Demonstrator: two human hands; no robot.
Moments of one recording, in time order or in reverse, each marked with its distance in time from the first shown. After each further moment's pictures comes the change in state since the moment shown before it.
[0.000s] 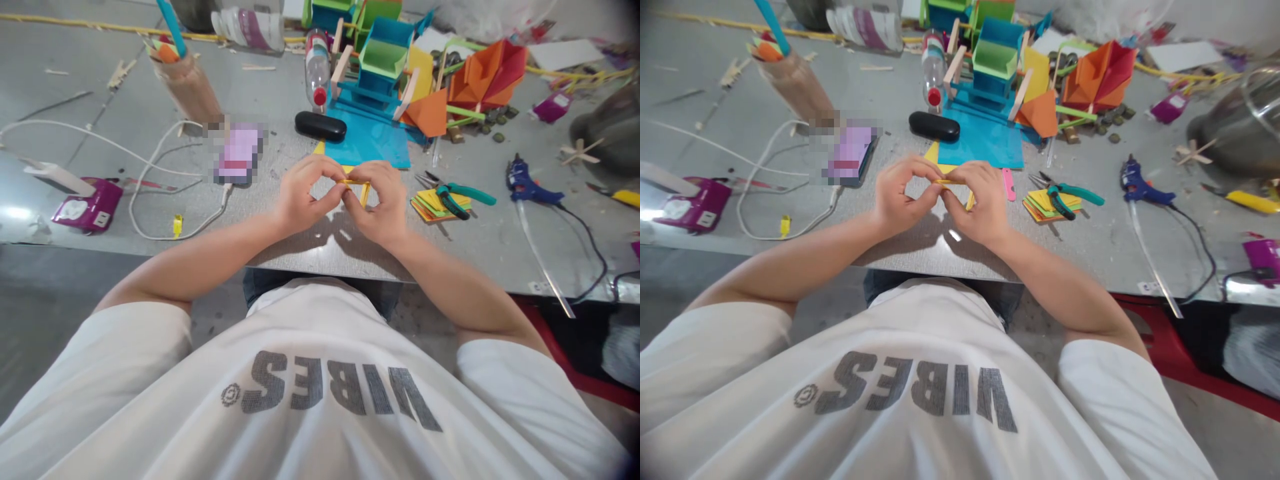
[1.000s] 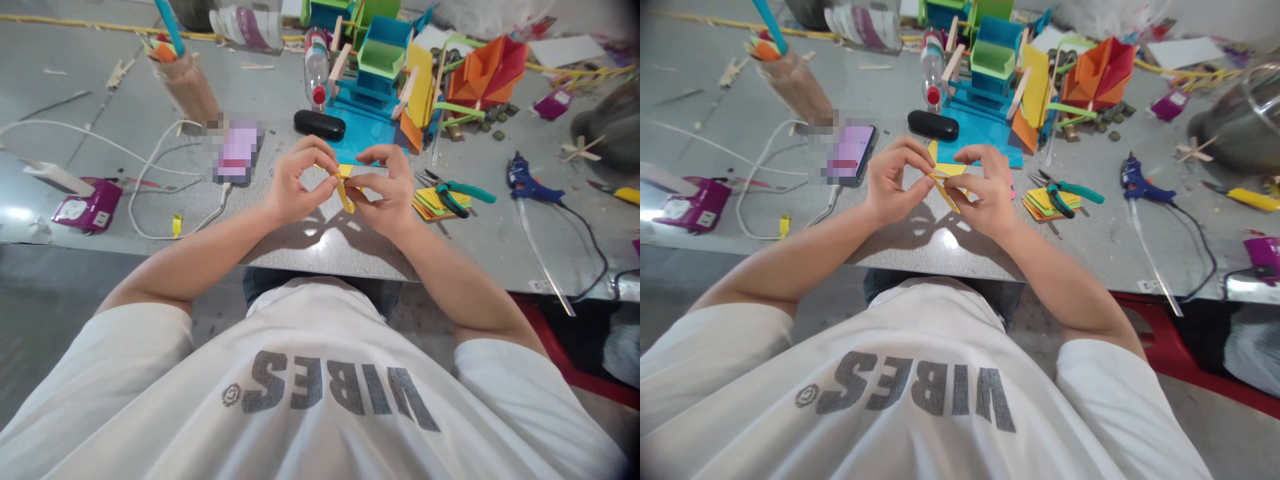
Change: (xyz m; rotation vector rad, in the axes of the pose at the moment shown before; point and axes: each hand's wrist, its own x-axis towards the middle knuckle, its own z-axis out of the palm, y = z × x) left_hand 0.013 -0.015 -0.009 -0.096 -0.054 -0.112; right_hand 0.011 0.011 -0.017 -0.001 -0.088 -0.060
